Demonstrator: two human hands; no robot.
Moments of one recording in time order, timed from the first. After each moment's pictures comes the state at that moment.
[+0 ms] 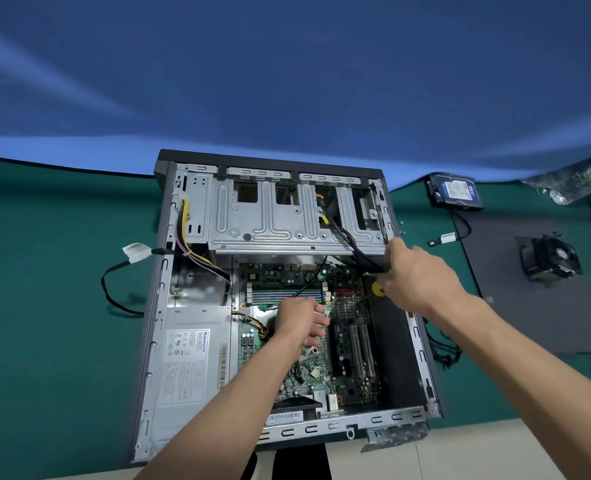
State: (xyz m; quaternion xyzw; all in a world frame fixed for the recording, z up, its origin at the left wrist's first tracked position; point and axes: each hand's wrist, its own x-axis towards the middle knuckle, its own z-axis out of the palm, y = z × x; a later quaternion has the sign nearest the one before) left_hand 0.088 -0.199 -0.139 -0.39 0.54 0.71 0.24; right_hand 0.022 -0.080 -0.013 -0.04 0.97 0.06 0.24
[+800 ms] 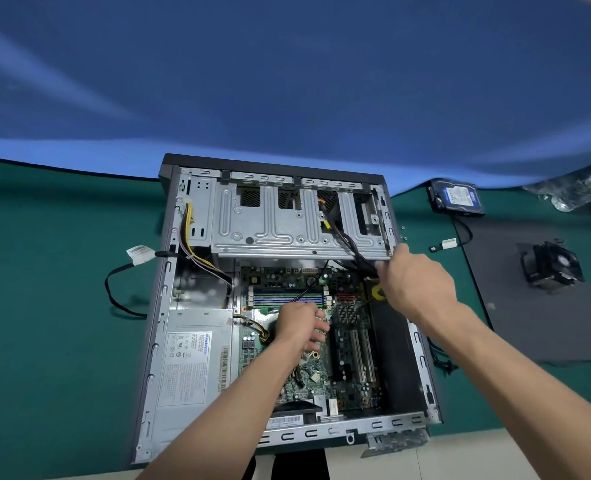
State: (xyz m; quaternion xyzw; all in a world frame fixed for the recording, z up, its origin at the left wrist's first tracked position) left_hand 0.089 -0.198 -0.141 -0.38 0.55 0.70 0.24; right_hand 0.021 -0.089 -0.019 0.00 0.98 0.06 0.19
